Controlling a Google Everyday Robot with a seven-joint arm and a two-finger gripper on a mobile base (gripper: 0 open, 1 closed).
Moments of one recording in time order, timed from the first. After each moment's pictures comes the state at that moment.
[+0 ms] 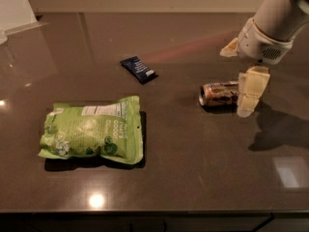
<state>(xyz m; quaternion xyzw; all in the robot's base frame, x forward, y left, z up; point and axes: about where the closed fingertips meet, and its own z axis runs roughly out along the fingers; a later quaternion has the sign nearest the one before) 0.523 -0.193 0.905 -0.69 0.71 0.03 0.13</state>
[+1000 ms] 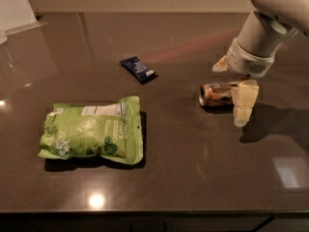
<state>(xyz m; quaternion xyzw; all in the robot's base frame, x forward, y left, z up) 0.534 -0.196 0.852 -0.72 0.69 0.03 0.08</state>
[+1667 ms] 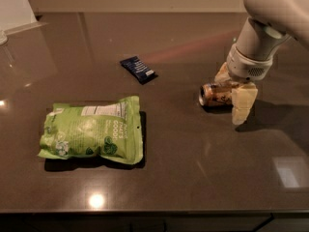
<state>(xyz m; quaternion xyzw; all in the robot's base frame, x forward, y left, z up) 0.542 -0.210 0.835 -0.72 0.69 0.02 0.06</state>
